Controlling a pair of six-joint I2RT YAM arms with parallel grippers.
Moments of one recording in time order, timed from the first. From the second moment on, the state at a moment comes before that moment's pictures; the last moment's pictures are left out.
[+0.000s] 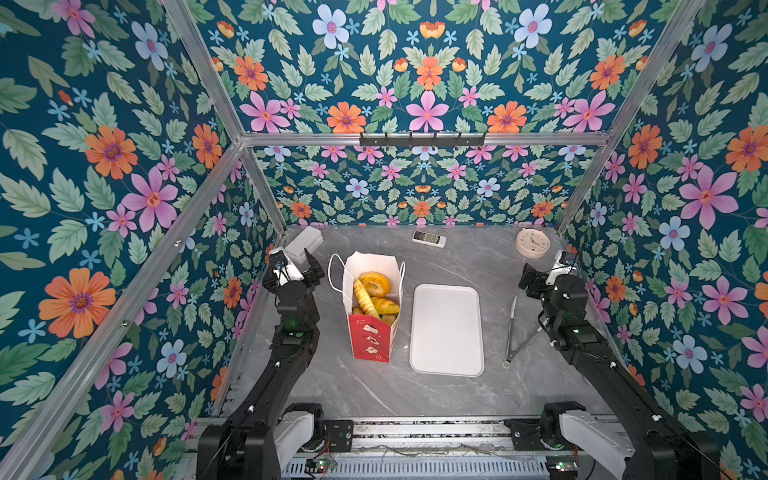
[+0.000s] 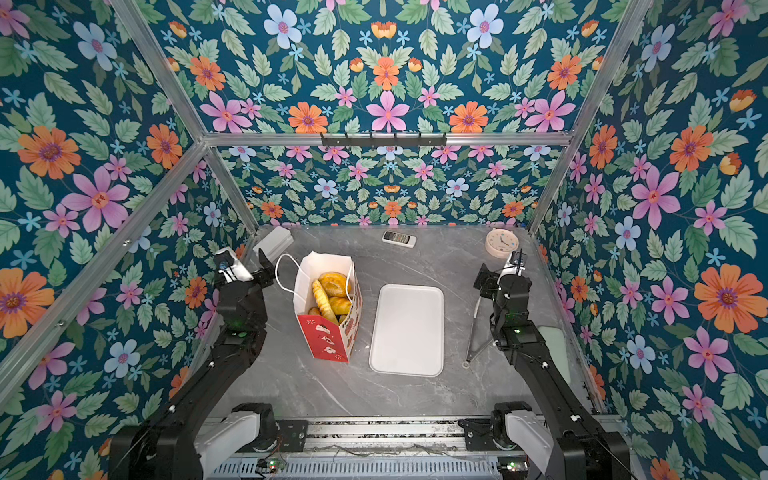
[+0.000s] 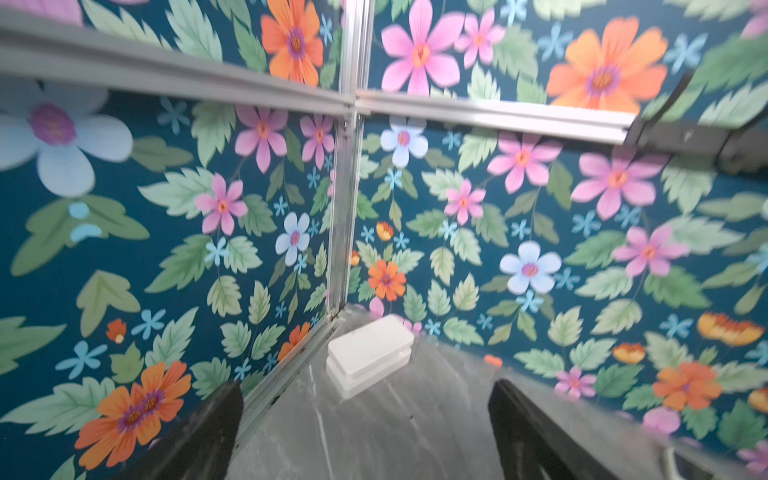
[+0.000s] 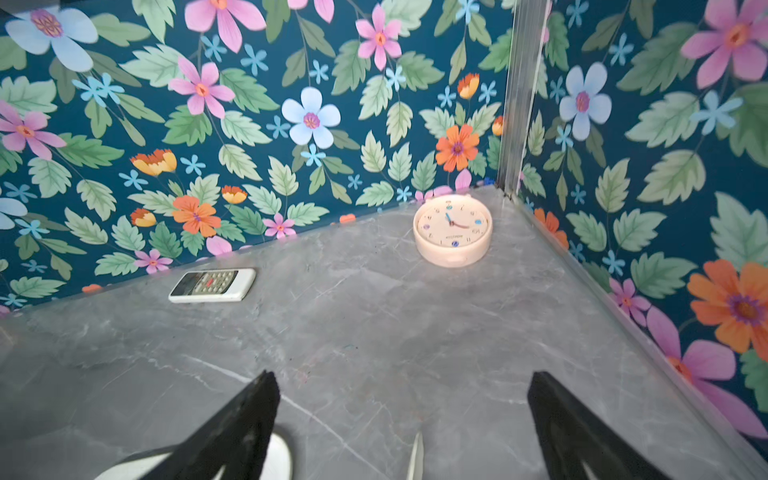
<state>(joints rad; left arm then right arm) -0.10 0.96 0.62 0.43 -0.48 -0.17 0.10 1.00 0.64 0.03 0.24 0.27</state>
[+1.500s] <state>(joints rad) -0.19 1.02 1.03 -0.66 0.19 -0.39 0.28 1.28 0.72 -0.28 0.30 0.37</state>
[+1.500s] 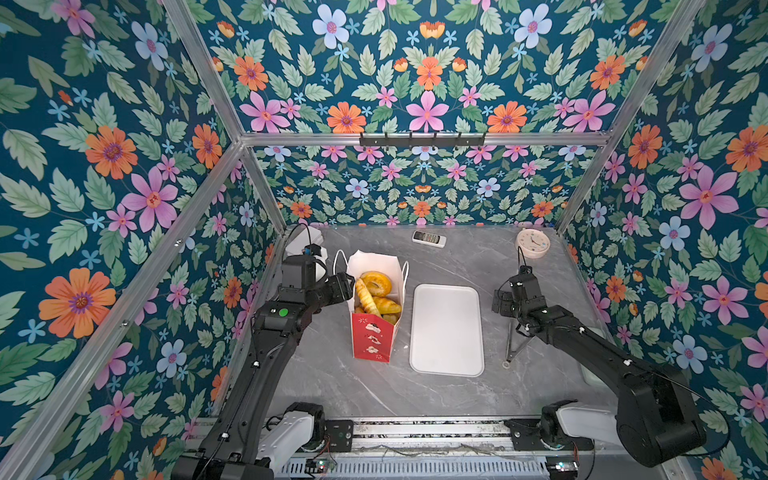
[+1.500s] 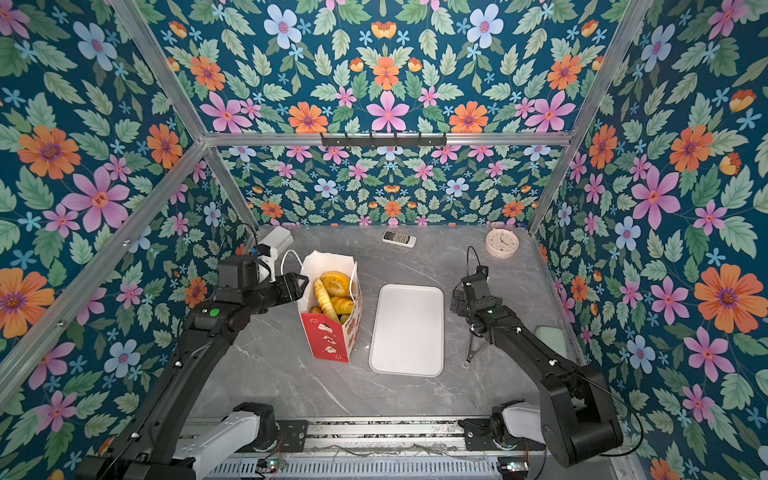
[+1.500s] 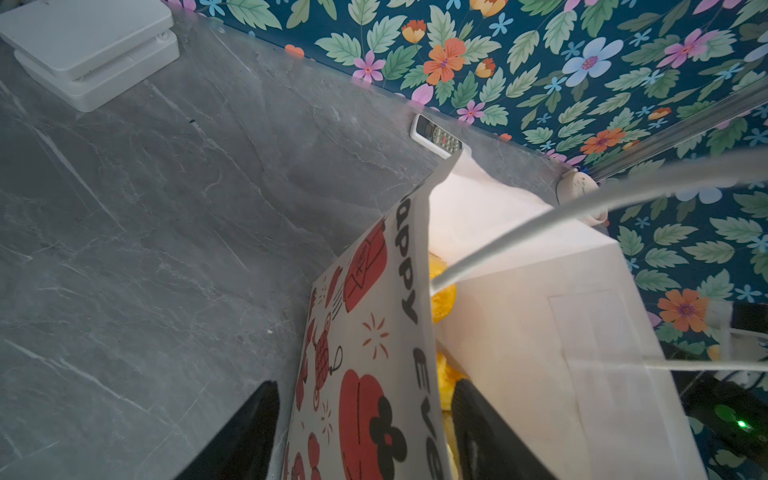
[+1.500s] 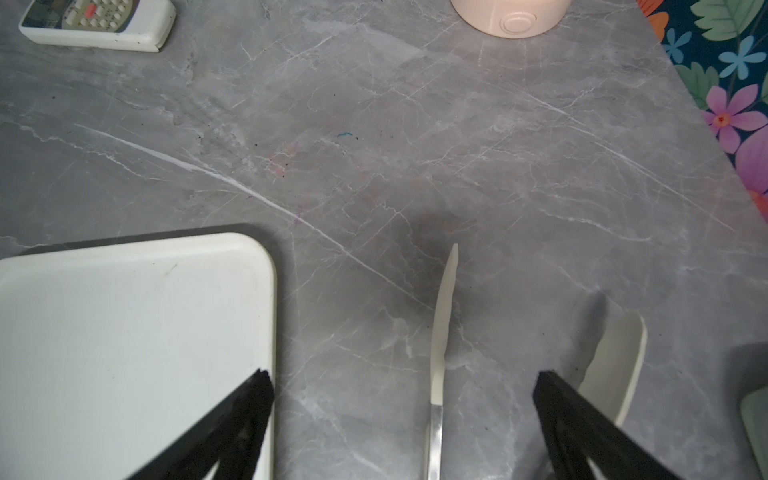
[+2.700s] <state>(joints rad) -0.22 1.36 1.39 -0.59 -0.01 -0.24 0.28 1.34 0.80 -0.37 0.37 0.37</state>
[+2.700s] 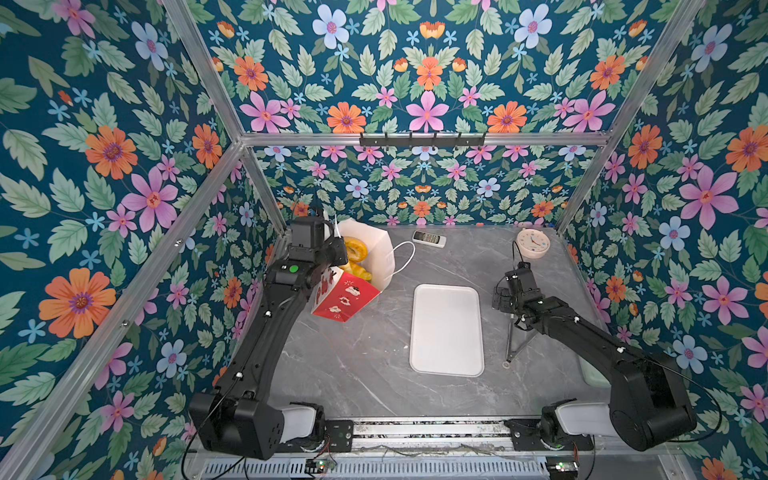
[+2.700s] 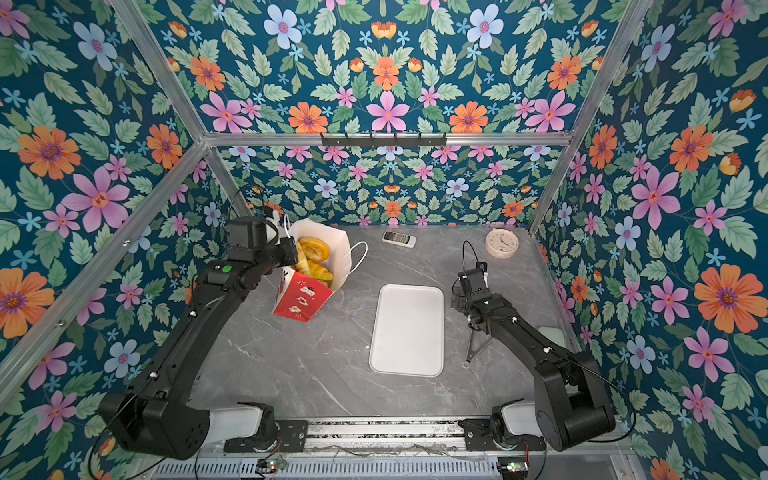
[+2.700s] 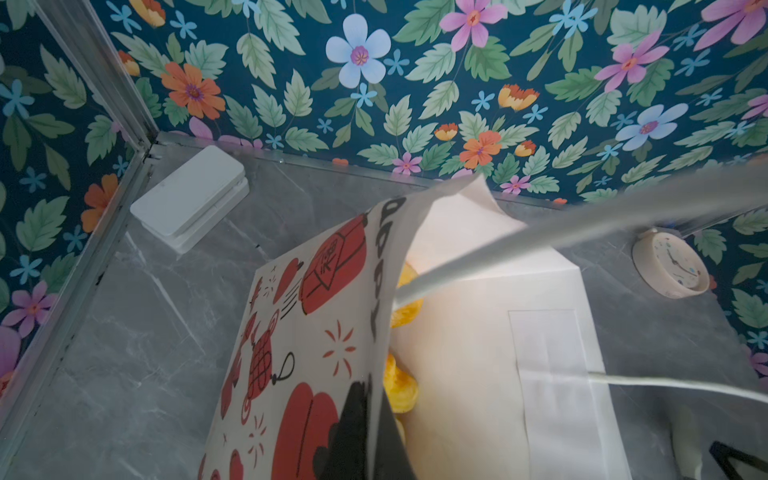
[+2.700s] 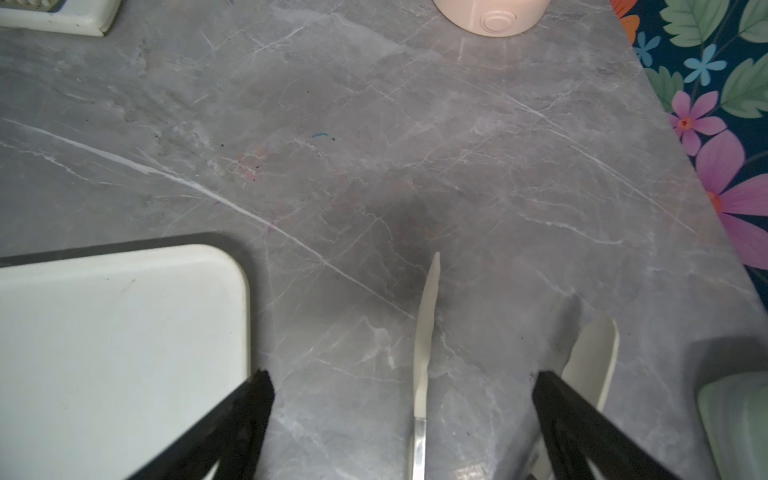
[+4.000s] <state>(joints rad) -0.54 1.74 1.38 -0.25 -0.02 -0.23 0.13 1.32 0.69 -0.69 0.01 0.66</state>
